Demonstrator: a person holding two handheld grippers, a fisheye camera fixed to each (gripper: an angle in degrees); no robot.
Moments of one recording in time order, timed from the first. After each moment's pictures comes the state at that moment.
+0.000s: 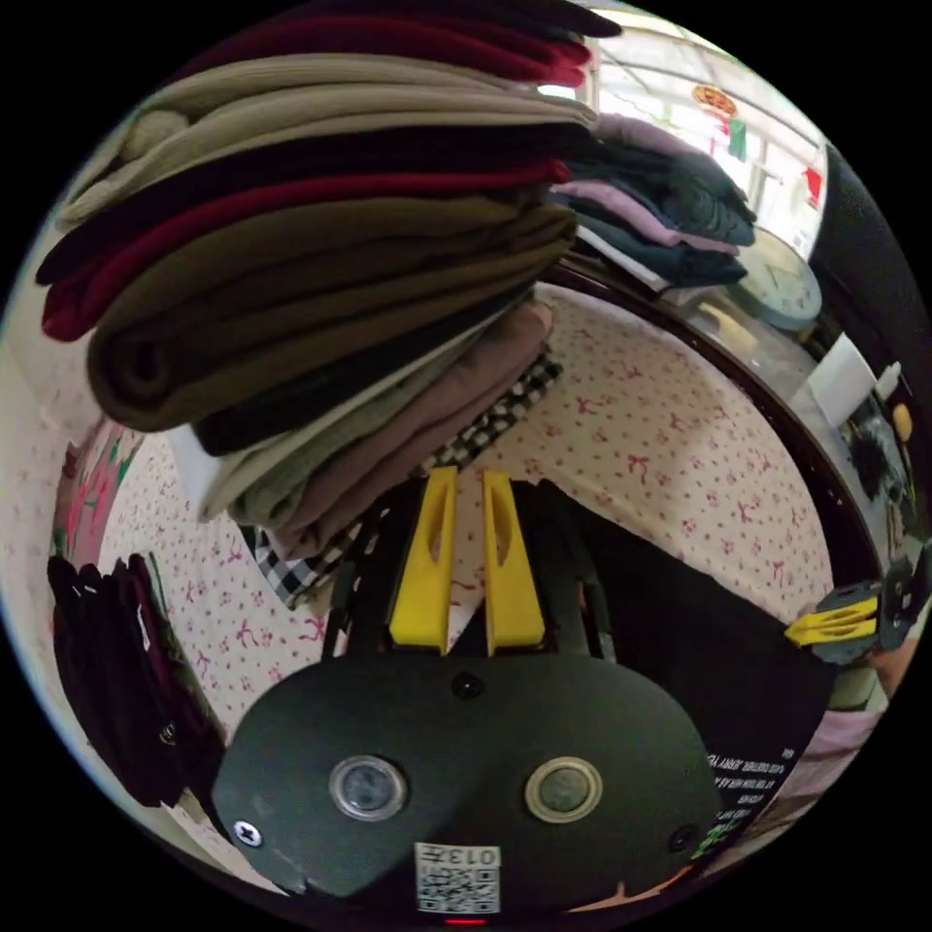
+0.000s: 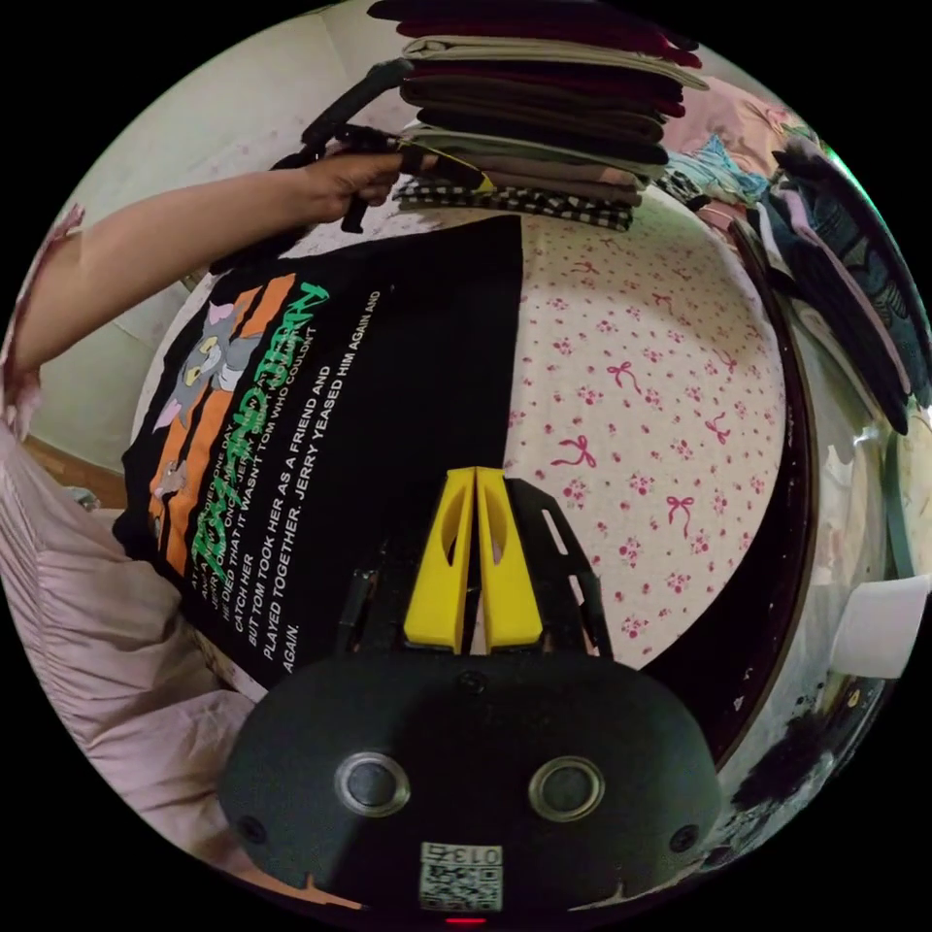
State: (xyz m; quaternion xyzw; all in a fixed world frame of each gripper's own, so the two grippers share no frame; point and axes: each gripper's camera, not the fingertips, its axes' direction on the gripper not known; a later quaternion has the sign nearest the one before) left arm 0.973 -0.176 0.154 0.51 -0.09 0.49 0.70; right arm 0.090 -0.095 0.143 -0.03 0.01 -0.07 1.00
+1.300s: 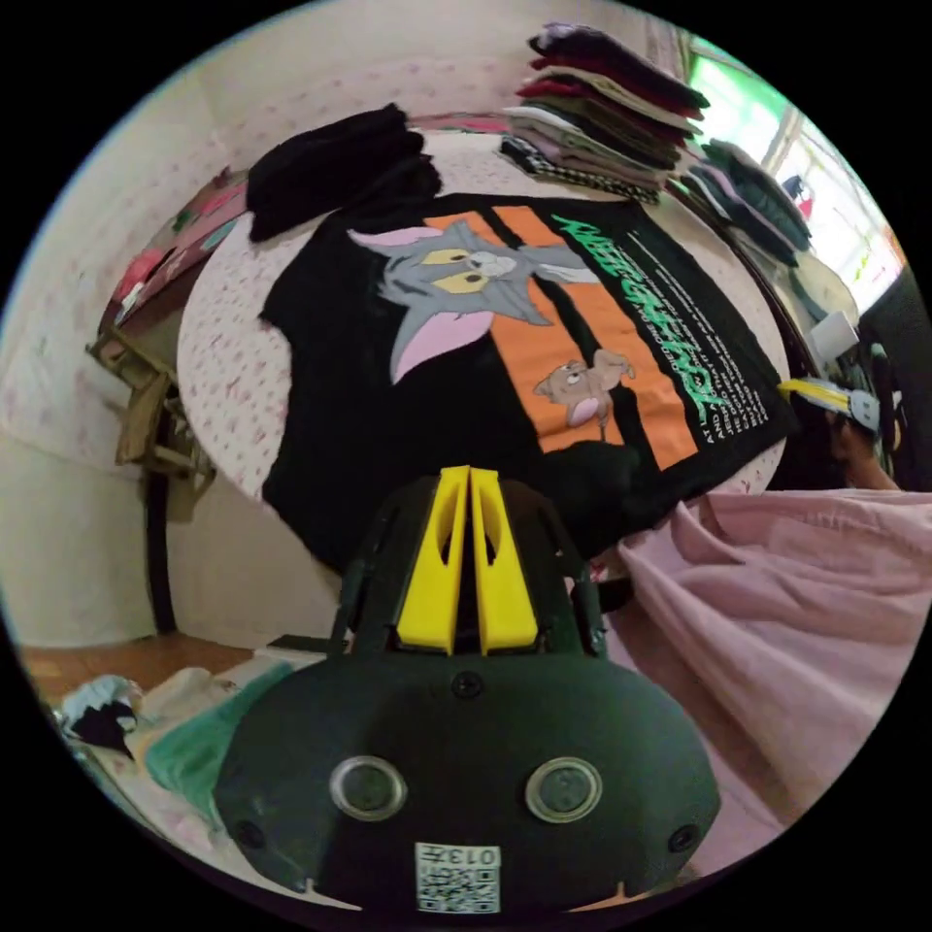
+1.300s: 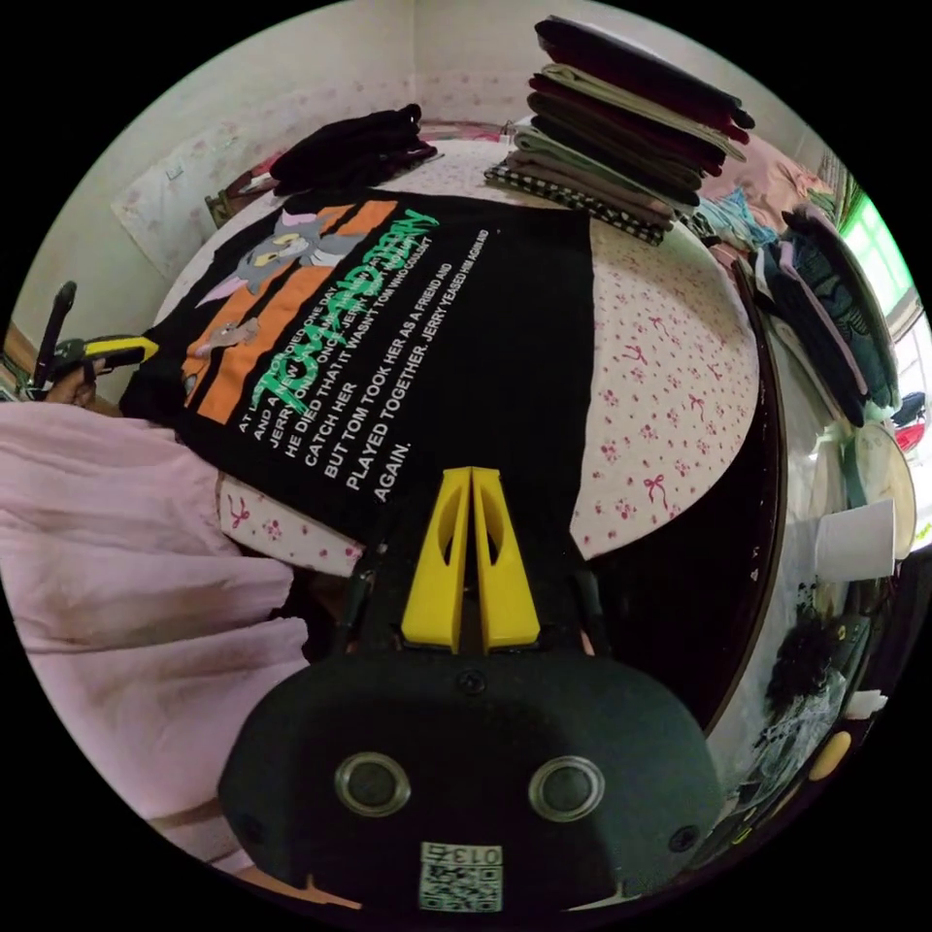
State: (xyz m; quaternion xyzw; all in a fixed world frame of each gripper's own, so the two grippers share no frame) left arm 0.340 0.127 0.399 0.45 -0.04 0.23 0.87; right arm -0.096 0.052 0.011 -0.02 0.05 -0.15 0.99
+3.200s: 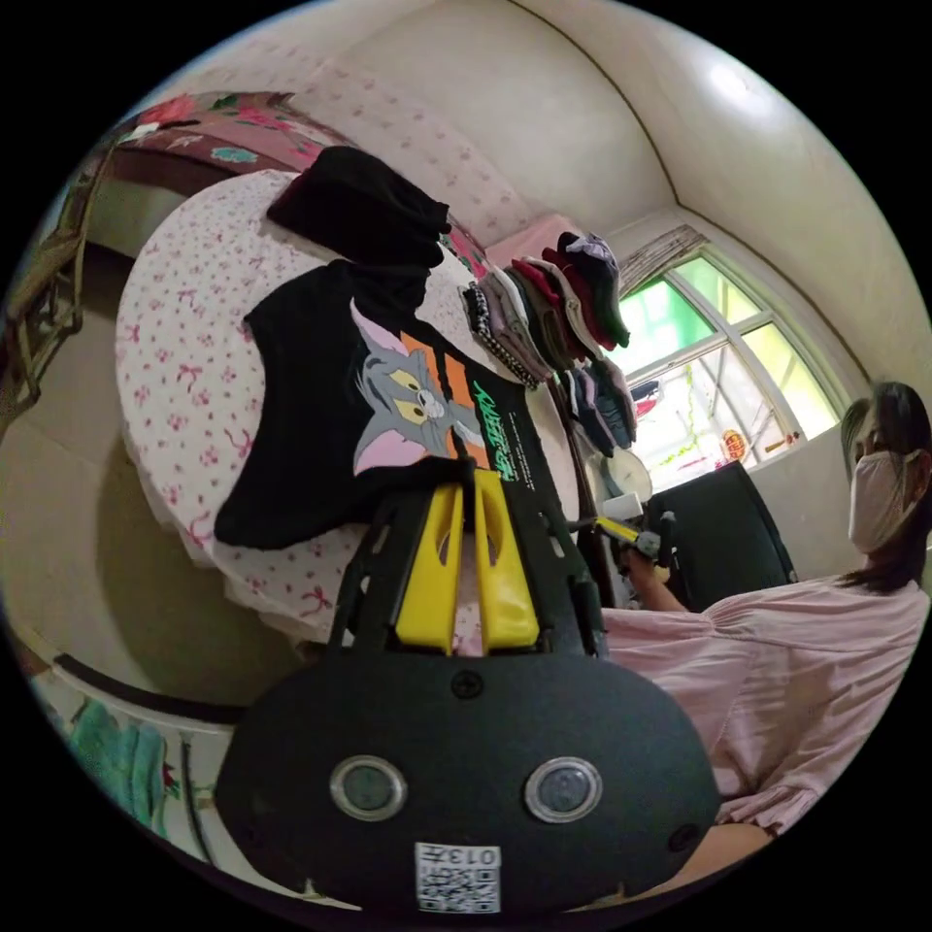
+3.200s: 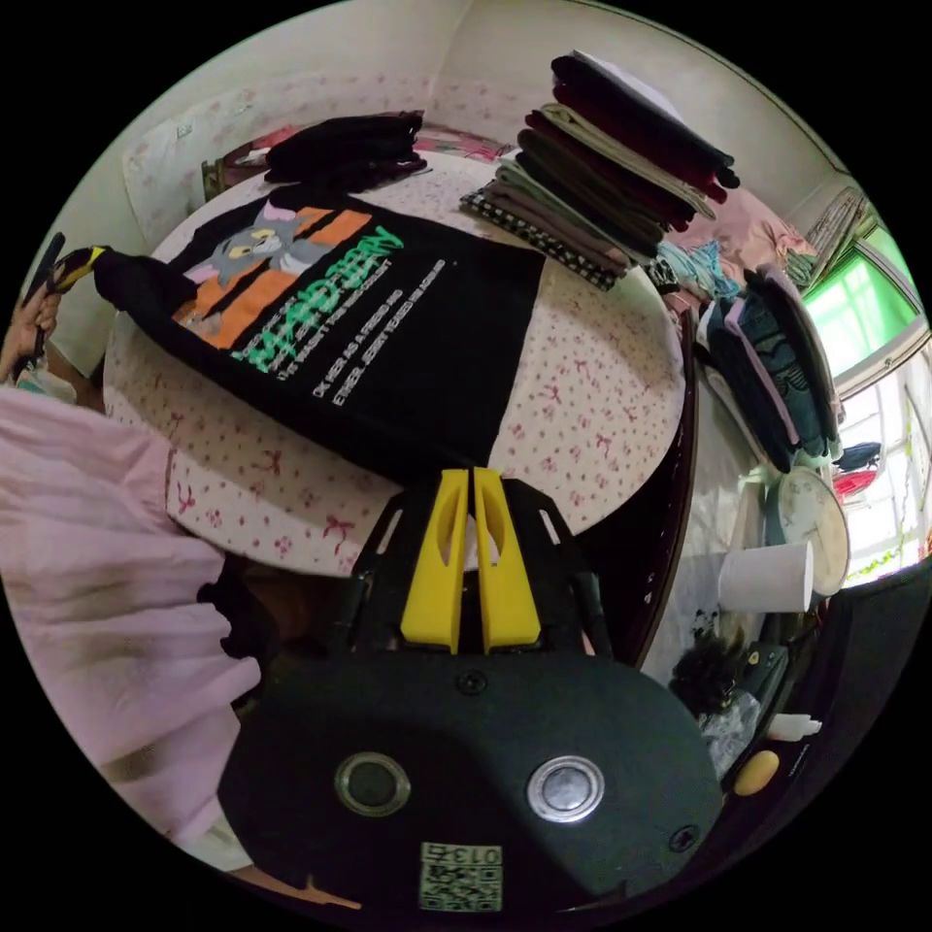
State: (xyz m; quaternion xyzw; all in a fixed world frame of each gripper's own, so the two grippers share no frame) left arm -0.006 0.217 0.304 0.45 0.36 0.25 0.77; right arm -0.134 0.002 0.002 0.00 0.15 -0.19 0.97
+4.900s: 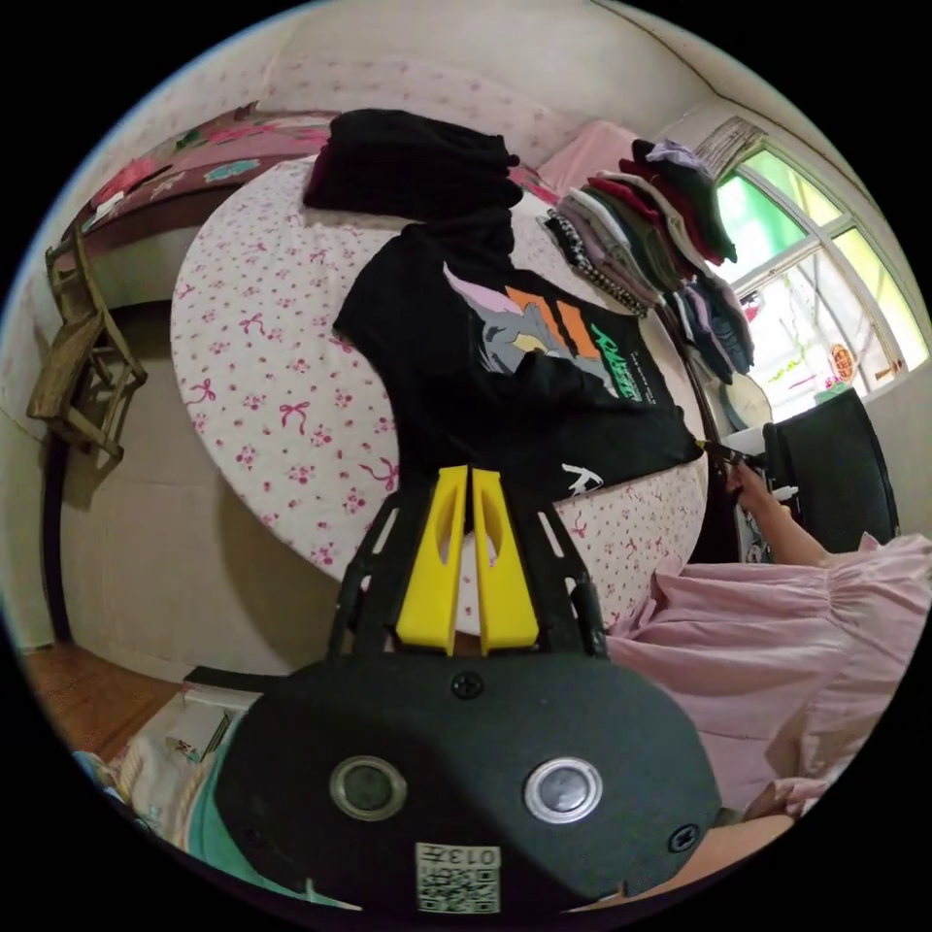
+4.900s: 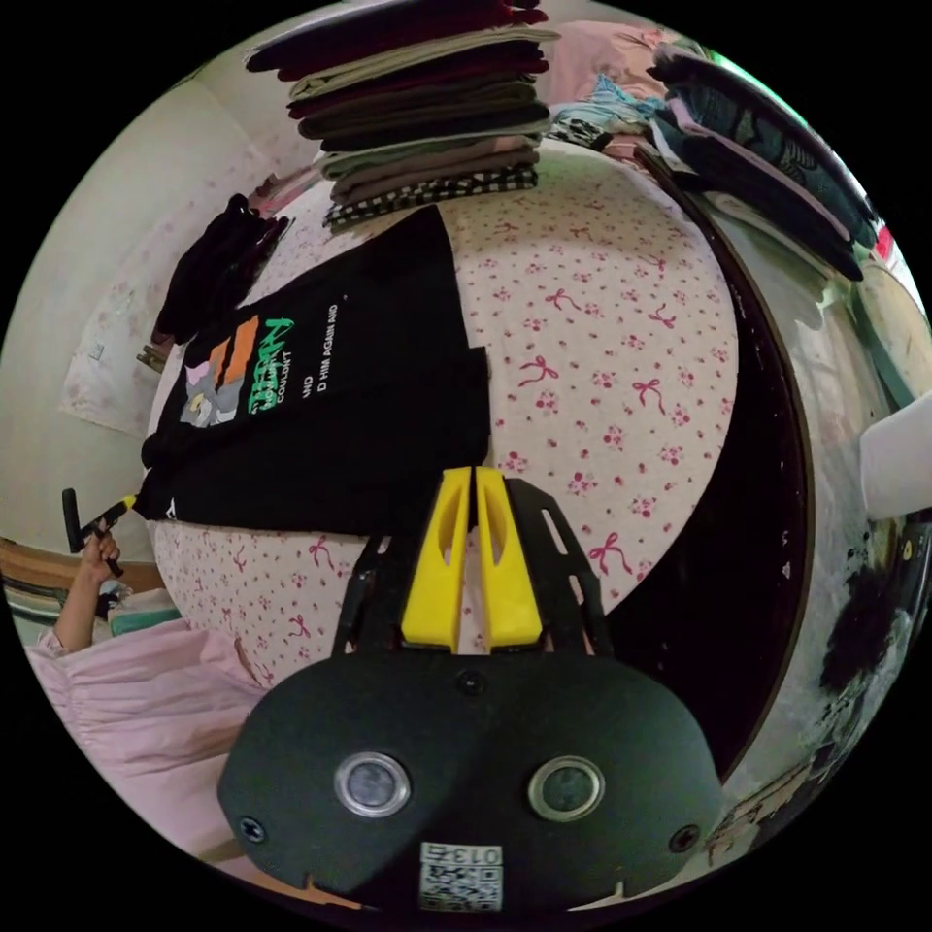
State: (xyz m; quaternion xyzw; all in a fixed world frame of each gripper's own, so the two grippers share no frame) left arm 0.023 0.120 0.241 0.43 0.17 0.26 0.85; right arm 0.126 -0.082 0.121 -0.03 -0.01 0.06 1.00
